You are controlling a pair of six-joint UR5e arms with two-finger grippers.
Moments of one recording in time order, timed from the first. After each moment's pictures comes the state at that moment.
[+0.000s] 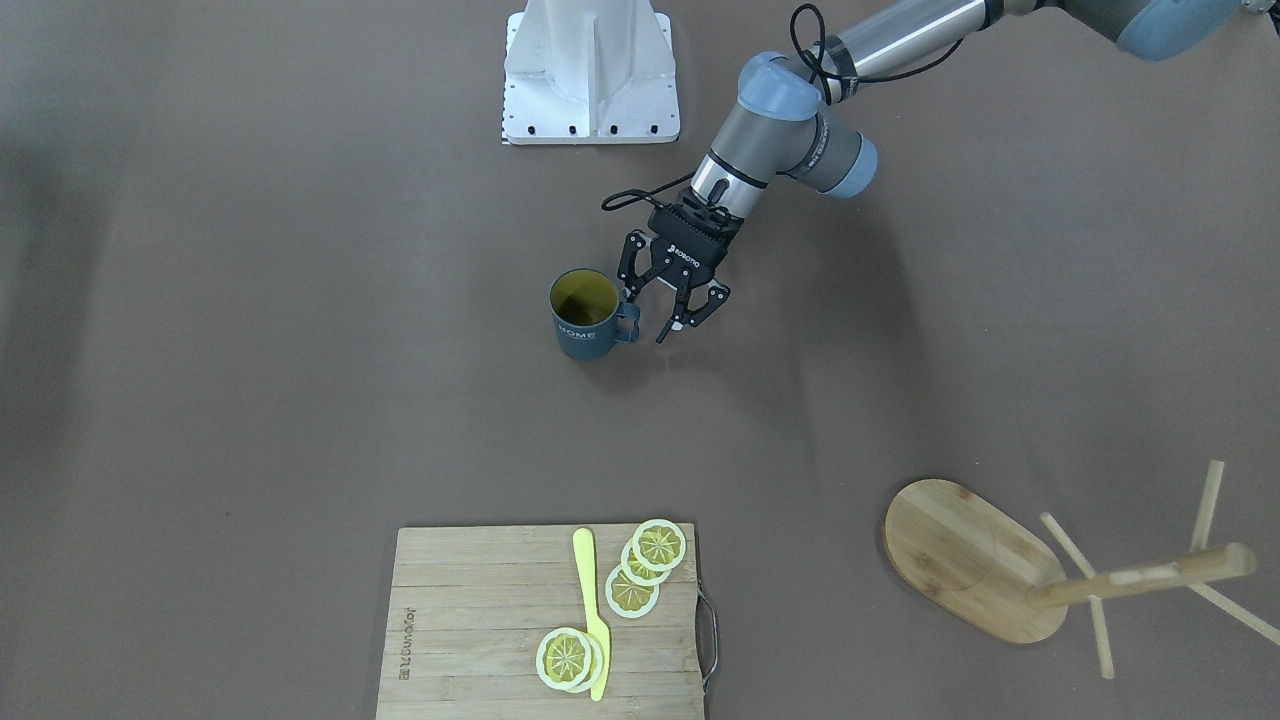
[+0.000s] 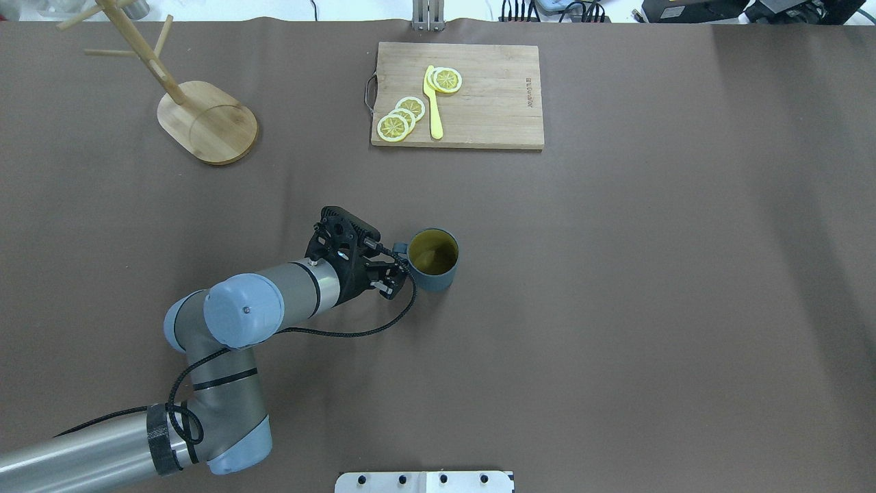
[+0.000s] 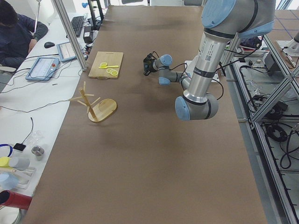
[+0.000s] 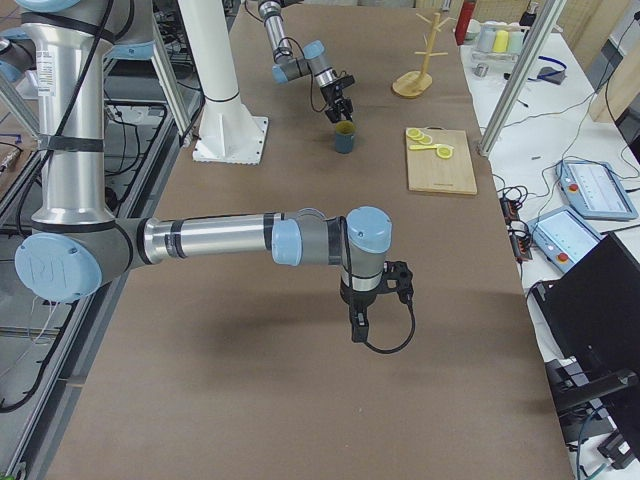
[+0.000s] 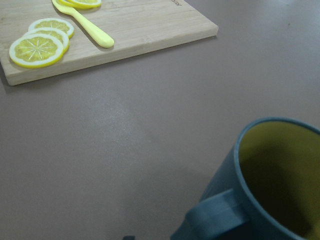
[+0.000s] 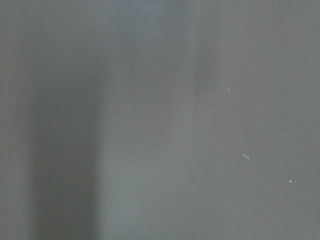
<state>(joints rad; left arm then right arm) -0.37 -2.07 -1.52 -2.51 -1.43 -0.78 1.54 -1.62 1.74 -1.66 2.22 -0.07</state>
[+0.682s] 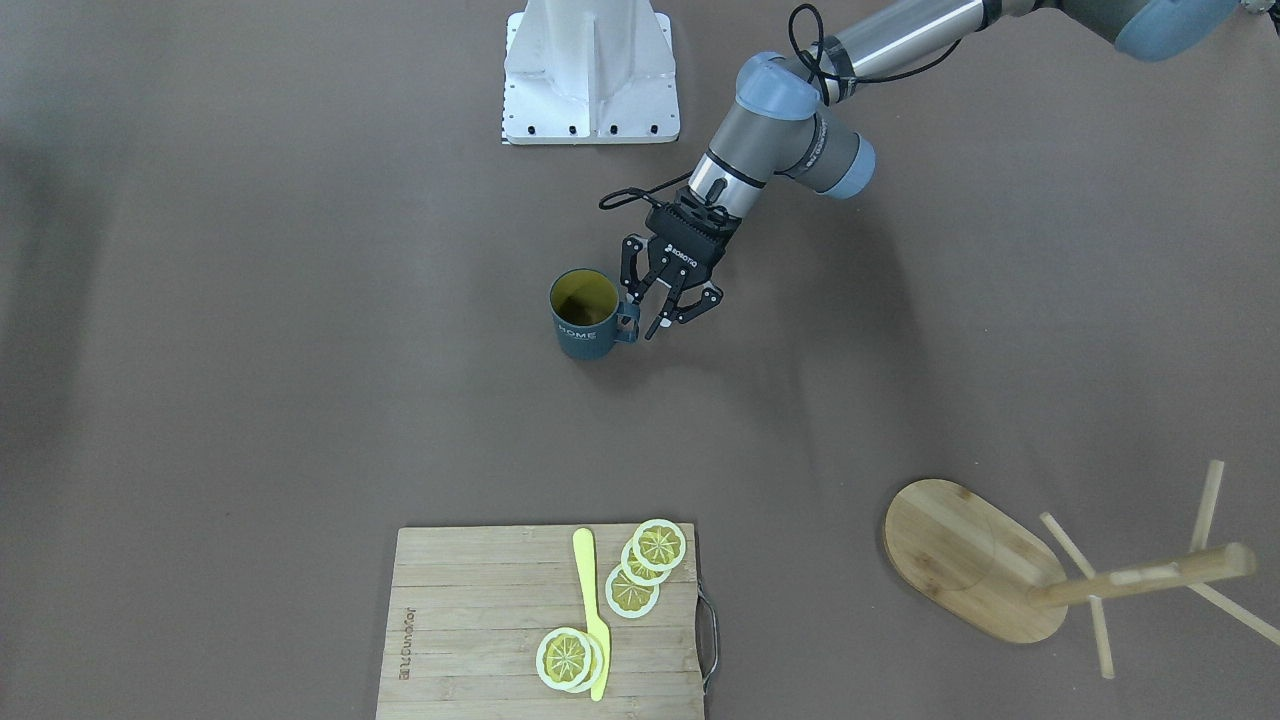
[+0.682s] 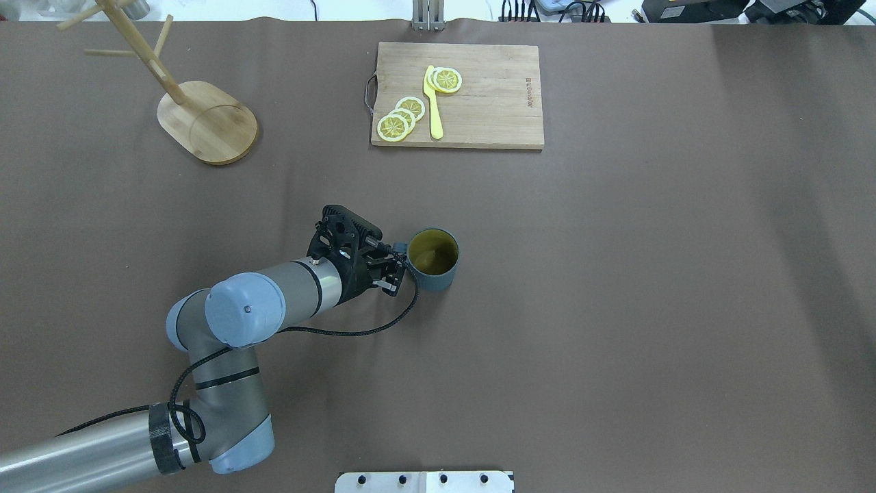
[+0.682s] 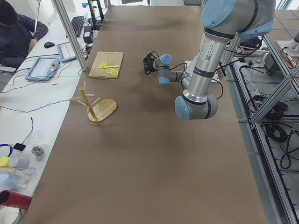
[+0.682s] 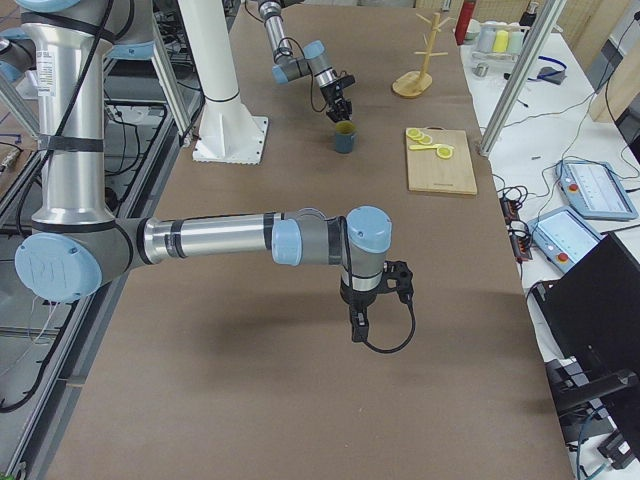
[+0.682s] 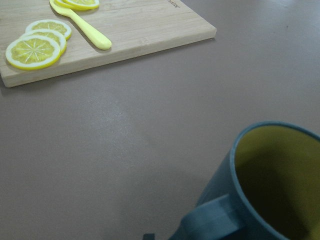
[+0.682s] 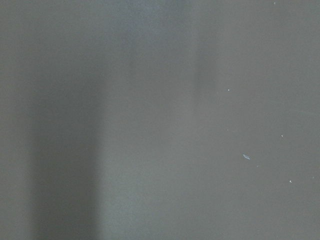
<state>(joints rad) -0.37 -2.08 -1.51 -2.52 -1.43 -0.79 1.54 -1.62 1.74 -1.66 2.22 -0.07</state>
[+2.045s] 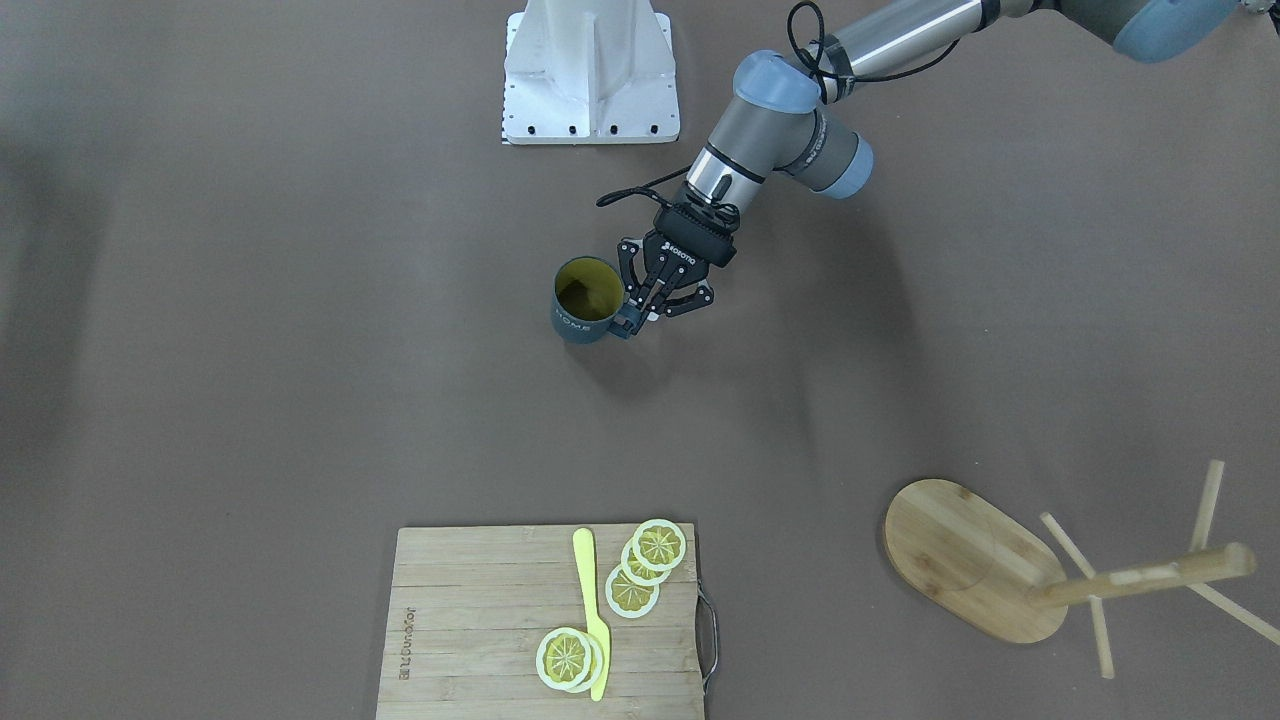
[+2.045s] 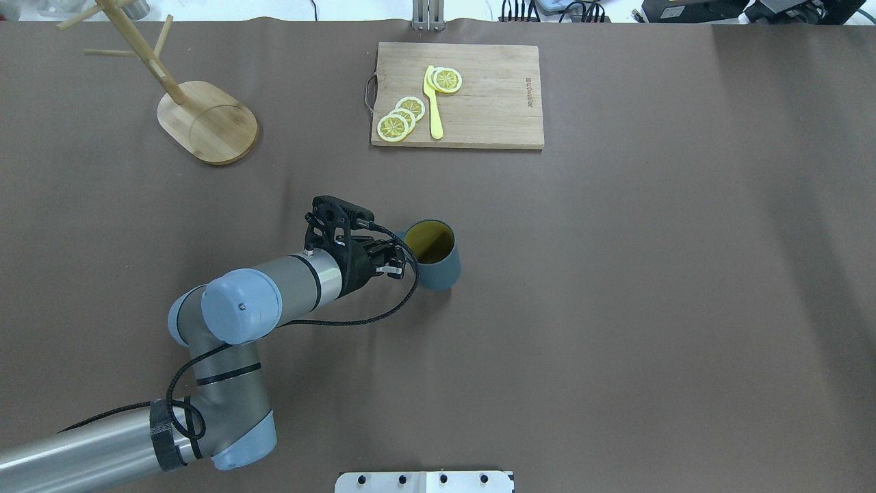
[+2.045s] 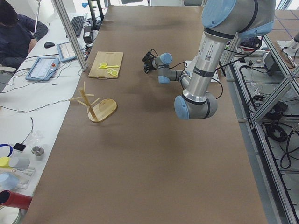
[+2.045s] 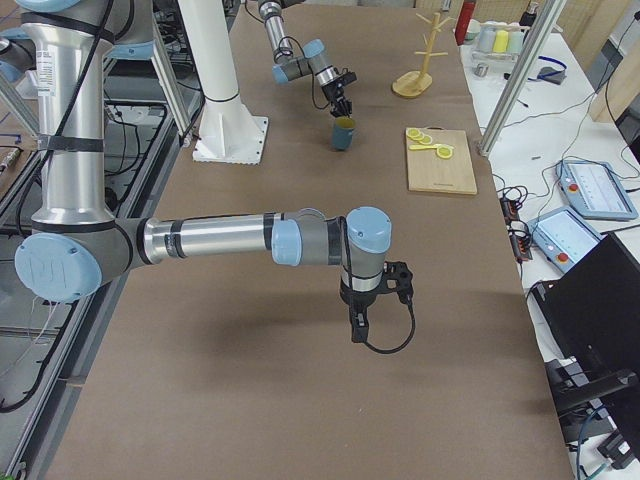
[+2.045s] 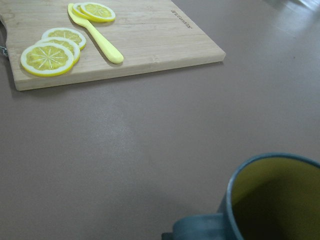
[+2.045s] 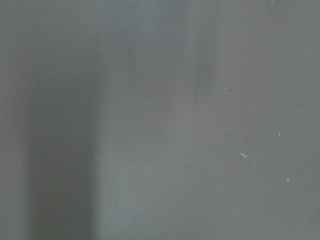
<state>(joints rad) -0.39 -2.08 -1.52 -2.57 -1.40 -0.98 1.54 -1.62 1.74 -1.66 2.21 -0.07</state>
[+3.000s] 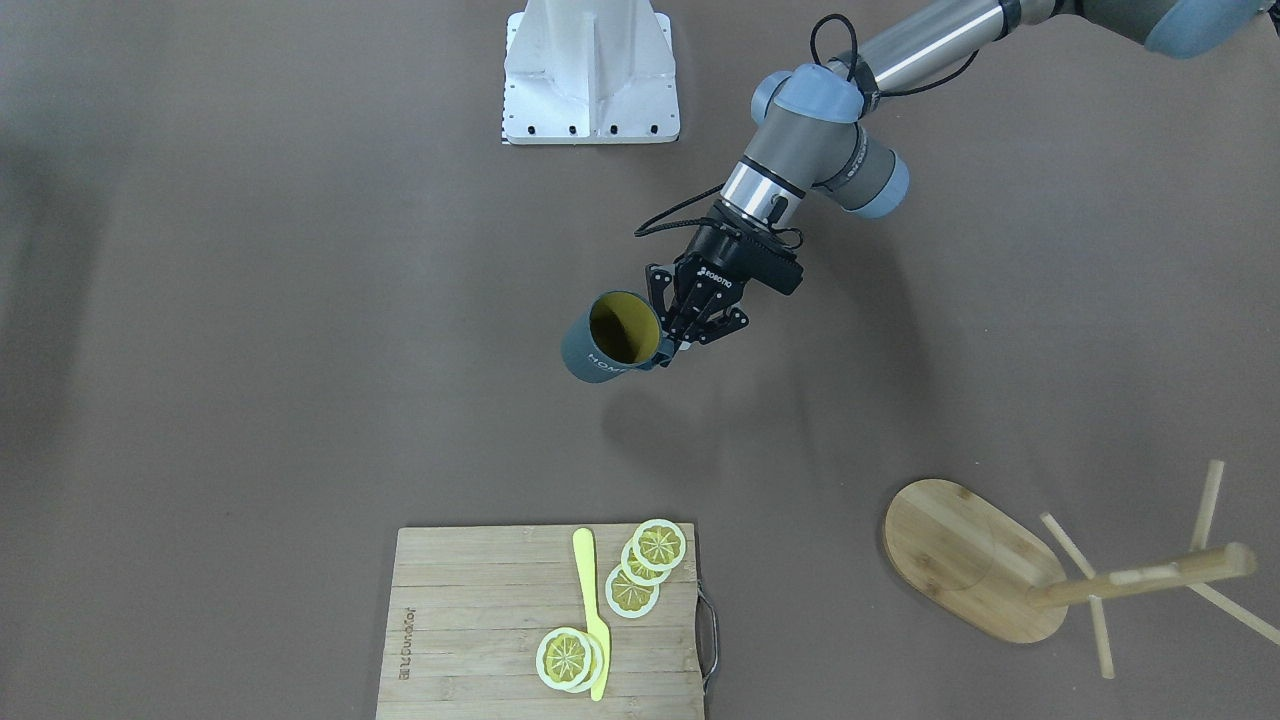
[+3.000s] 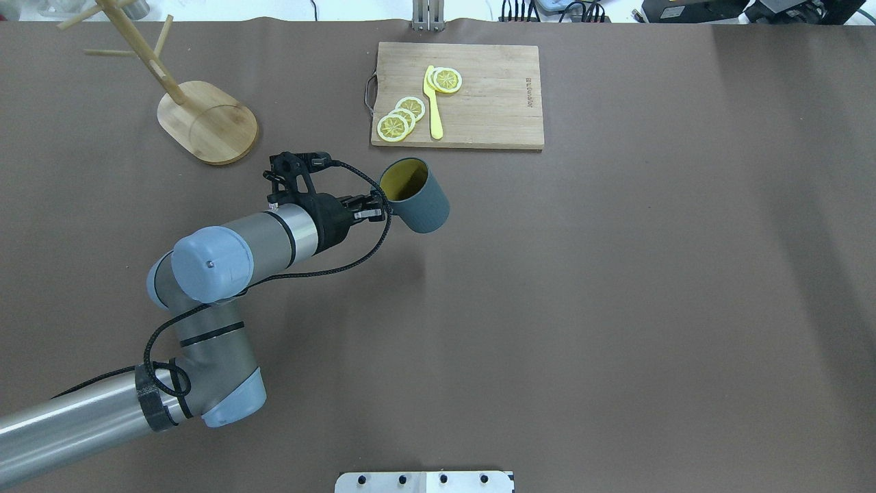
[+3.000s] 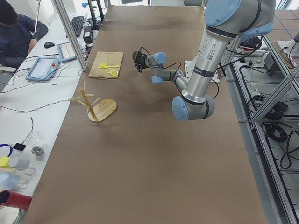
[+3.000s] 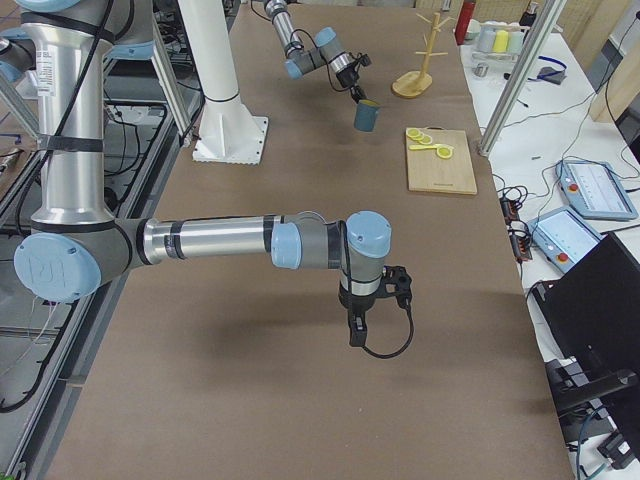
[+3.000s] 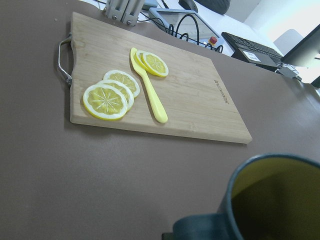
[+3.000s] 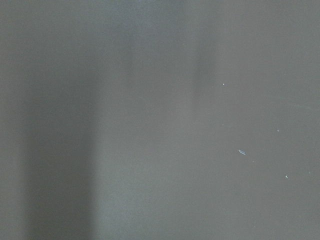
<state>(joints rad) -0.49 -2.08 -1.52 -2.60 -1.41 -1.23 1.54 -1.63 1.73 -1.65 2.21 -0.07</state>
